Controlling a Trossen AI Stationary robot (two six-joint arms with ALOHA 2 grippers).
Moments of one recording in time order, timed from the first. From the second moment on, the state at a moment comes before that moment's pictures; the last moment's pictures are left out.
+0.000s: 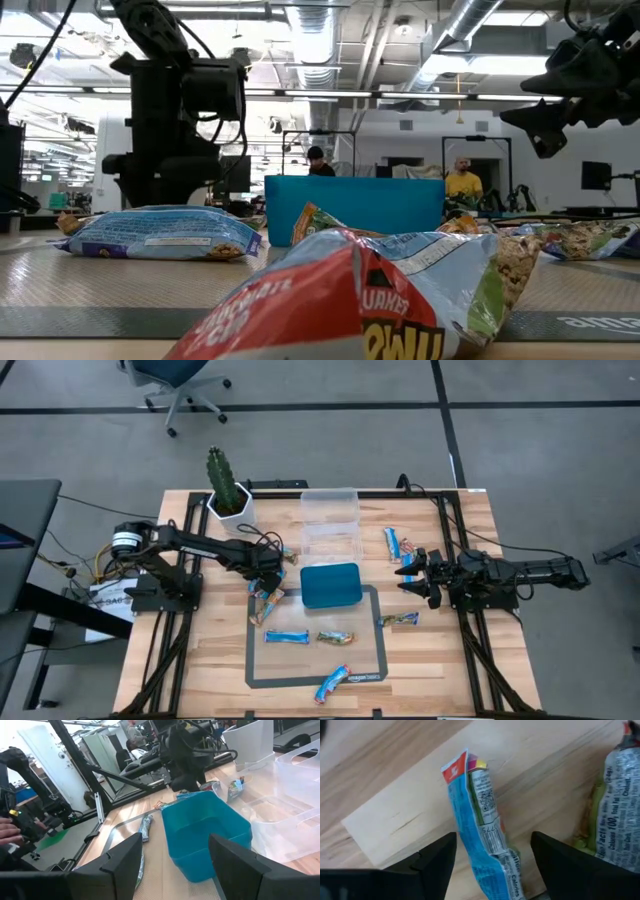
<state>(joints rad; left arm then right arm) 0.14 1.57 0.78 -0.70 -0.18 -0.86 0.02 0.13 0.01 0.02 -0.07 0.37</state>
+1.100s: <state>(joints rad) 0.13 1.48 0.77 -0.65 -0.24 -0.85 0.02 0.13 0.01 0.02 -0.07 0.37</state>
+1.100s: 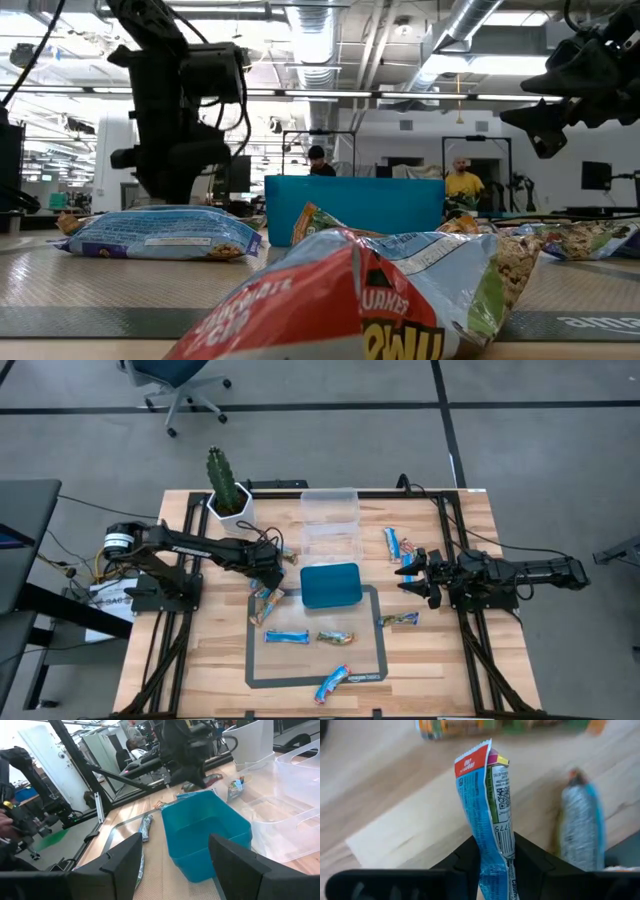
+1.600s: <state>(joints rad) 0.13 1.16 0.77 -0.29 -0.49 -0.79 0.02 0.13 0.01 0.02 -0.07 0.37</state>
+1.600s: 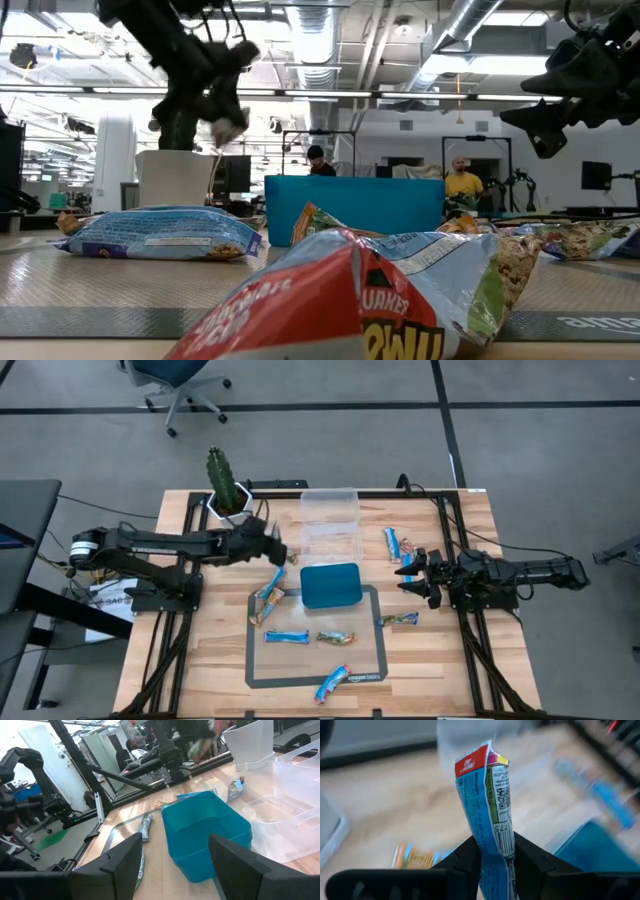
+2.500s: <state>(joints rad) 0.26 1.35 1.07 0.02 -0.40 -0.37 0.02 0.13 0.01 0.02 -0.07 0.37</state>
